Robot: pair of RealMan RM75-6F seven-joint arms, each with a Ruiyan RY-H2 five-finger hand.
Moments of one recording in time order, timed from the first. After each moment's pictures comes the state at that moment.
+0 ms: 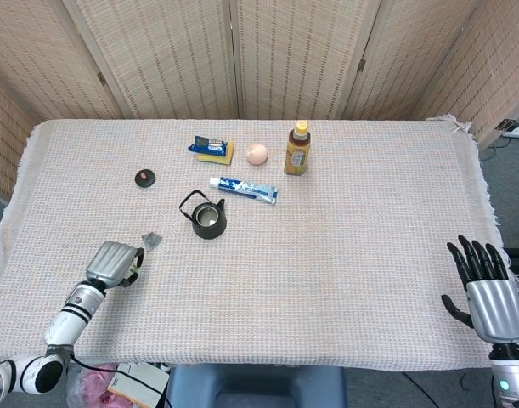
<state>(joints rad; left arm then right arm) -0.63 -1.29 -0.06 -1.55 1.11 0.91 0.42 0.05 -1.13 0.05 -1.62 -1.56 1.54 -0.19</state>
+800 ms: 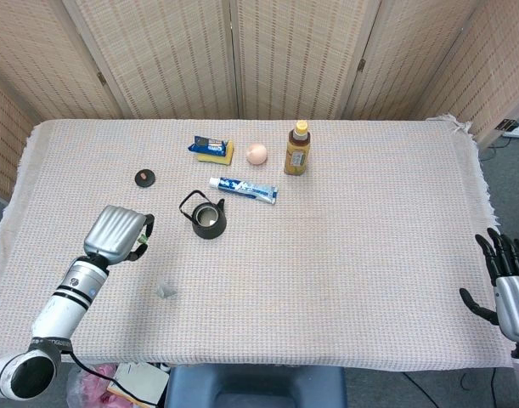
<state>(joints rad) -0.85 -0.94 -0.21 -2.10 0.69 1.02 0.76 0.03 -1.08 0.09 -1.62 -1.52 1.57 -0.03</state>
